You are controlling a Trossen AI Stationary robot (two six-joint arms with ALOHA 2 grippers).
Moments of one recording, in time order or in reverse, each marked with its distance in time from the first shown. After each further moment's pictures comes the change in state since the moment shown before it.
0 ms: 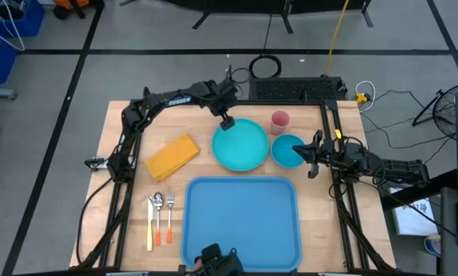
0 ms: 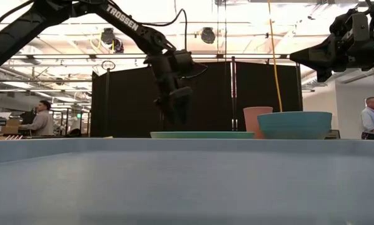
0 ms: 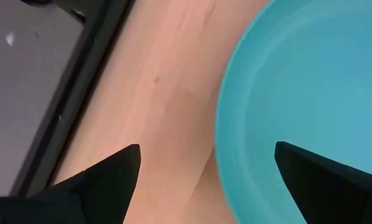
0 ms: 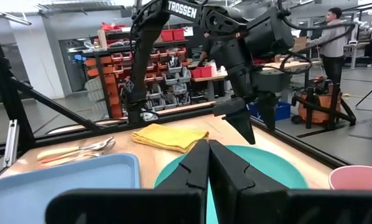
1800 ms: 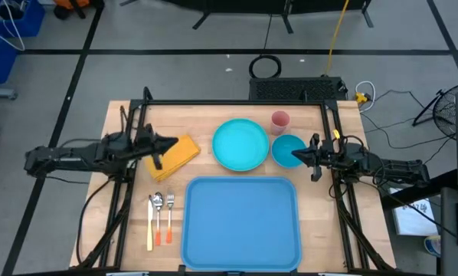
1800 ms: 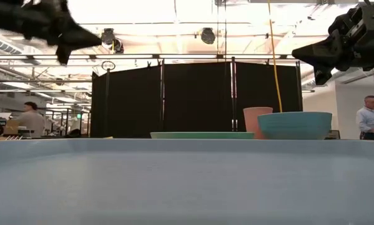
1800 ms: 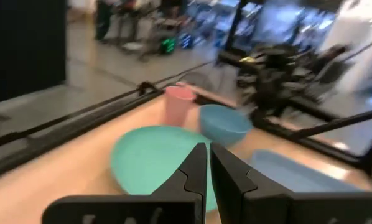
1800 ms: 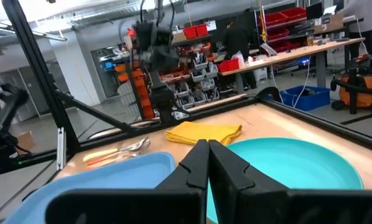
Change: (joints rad) left arm -0.487 -1.679 -1.391 0.781 -0.316 -0.421; right arm 0.001 0.000 0.000 0.002 -0.106 0.128
